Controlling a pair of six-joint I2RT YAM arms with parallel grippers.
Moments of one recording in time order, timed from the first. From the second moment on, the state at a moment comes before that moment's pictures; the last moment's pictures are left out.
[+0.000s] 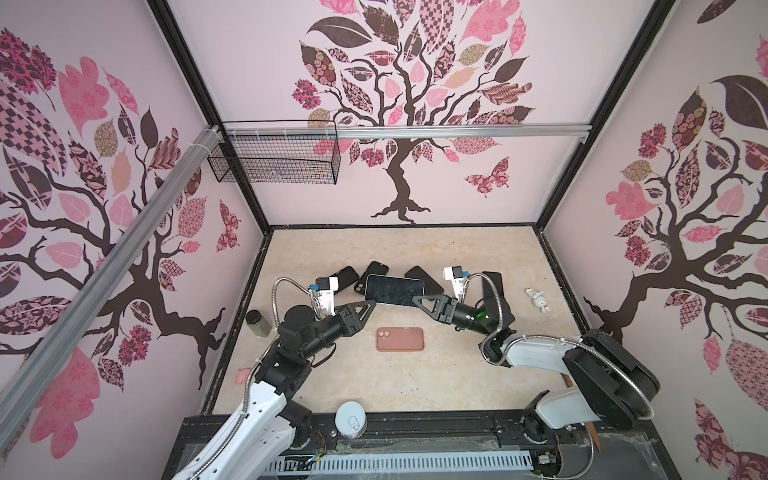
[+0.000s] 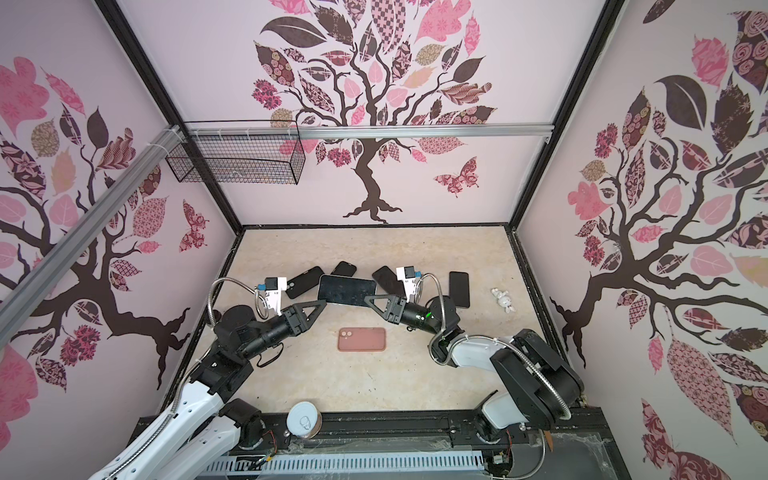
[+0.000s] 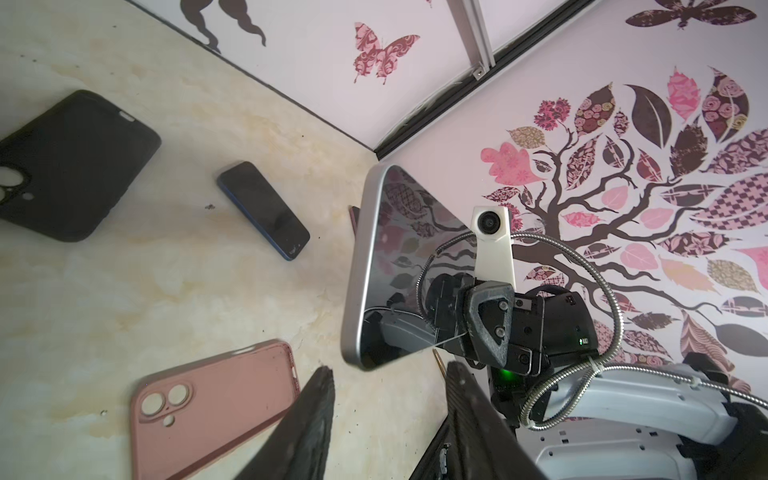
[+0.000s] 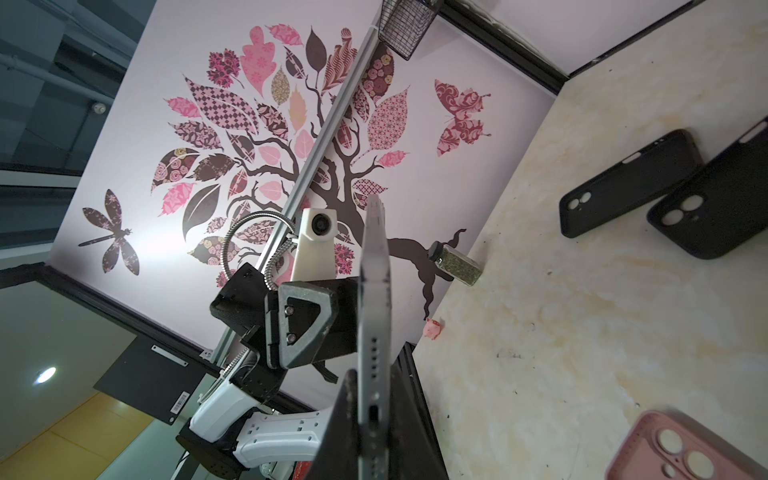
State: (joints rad) left arm -0.44 0.68 0.51 -0.01 0.41 -0.82; right arm 0.61 1.44 0.46 1.20 -0.62 1.18
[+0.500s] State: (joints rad) left arm -0.44 0.74 0.53 -0.25 0.28 -0.73; right arm 0.60 1.20 0.58 0.42 -0.46 0.82
